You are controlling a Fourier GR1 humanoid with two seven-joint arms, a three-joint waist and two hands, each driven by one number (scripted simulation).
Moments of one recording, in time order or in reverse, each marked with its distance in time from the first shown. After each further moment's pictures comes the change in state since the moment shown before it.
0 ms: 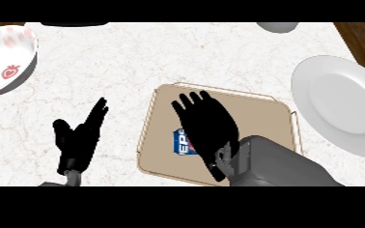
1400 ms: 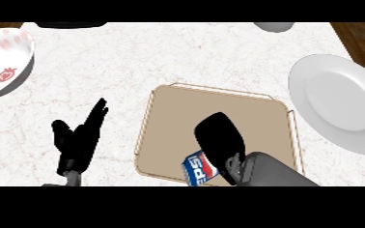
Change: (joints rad) left arm 0.016 -0.046 0.054 -0.011 -0.047 -0.050 0.019; right arm 0.208 -0.011 0.033 0.069 0.362 0.001 -0.252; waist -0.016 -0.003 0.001
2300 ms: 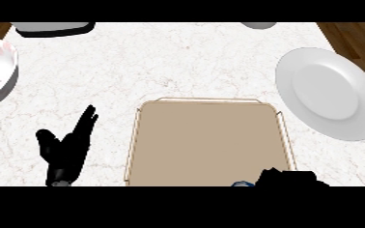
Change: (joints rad) left arm 0.076 0.006 0.038 -0.052 0.014 0.015 0.005; right arm 0.692 -0.225 -0.179 -0.716 0.087 -0.803 -0.192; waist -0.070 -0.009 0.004
